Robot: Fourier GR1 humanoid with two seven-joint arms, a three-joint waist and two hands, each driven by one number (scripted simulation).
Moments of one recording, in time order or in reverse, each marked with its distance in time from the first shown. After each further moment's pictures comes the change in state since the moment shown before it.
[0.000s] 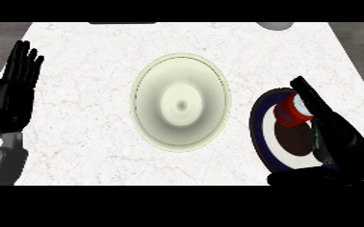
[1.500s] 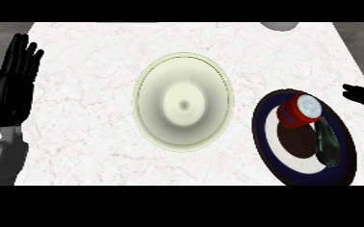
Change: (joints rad) left arm -0.040 -0.038 0.051 -0.010 -0.042 -0.038 0.052; right arm 0.074 -0.516 -0.334 -0.105 0.144 0.591 0.419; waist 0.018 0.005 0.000
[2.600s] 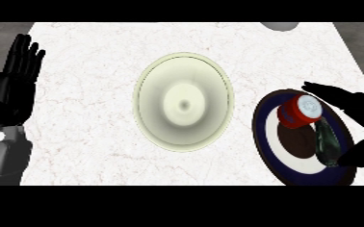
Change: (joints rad) left arm -0.010 -0.064 0.064 0.006 -0.069 -0.061 0.007; right arm -0.210 0.346 0.135 0.440 0.457 -0.008 -0.230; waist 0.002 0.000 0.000
